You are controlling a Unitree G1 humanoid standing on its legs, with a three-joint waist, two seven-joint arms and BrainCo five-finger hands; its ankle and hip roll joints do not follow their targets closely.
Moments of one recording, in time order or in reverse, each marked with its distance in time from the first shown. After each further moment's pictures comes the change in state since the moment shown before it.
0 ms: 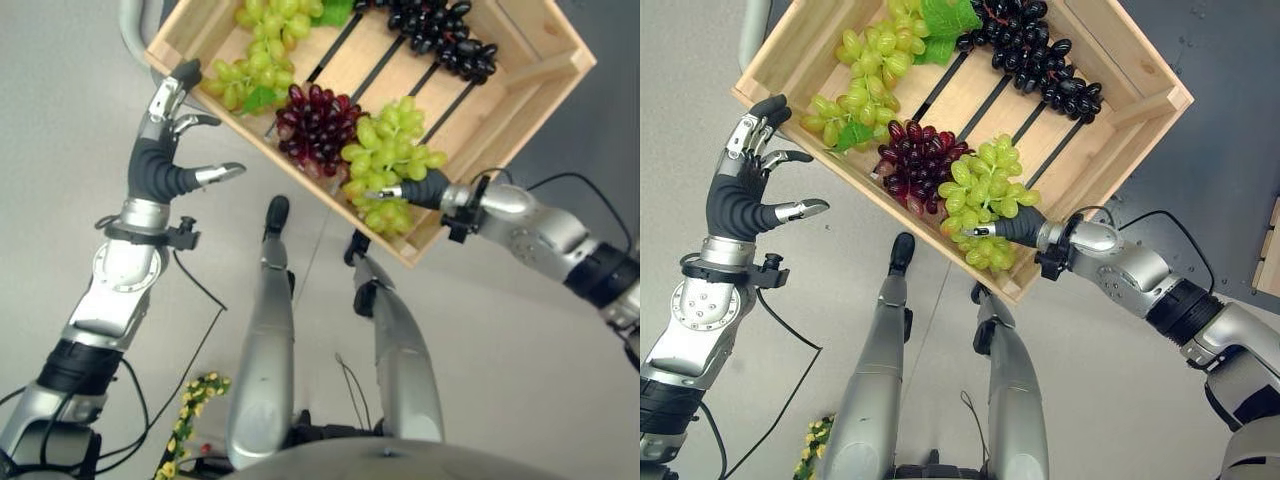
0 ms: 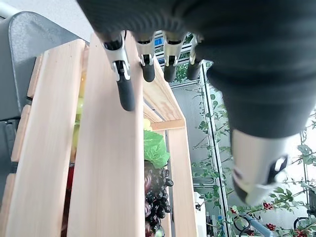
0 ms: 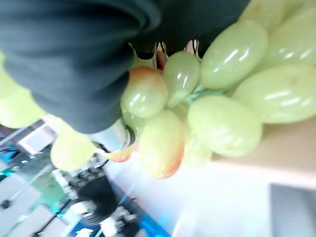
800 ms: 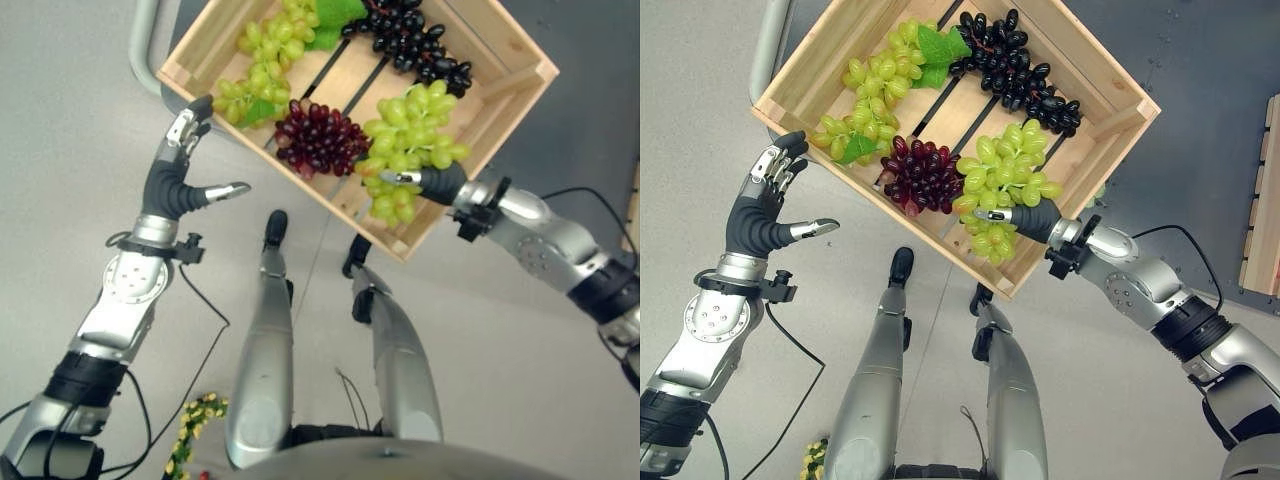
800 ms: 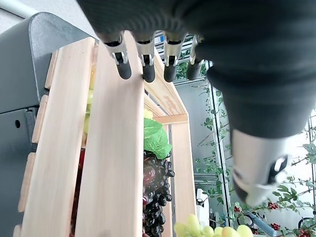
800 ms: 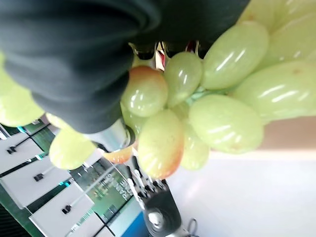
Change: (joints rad) left arm 0.072 -0.040 0.008 0.003 0.003 0.032 -0.020; right arm 0.138 0.011 -0.200 -0.040 0.020 -0.037 -0.023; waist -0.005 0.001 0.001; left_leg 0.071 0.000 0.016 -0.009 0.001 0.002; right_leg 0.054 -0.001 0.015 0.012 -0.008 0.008
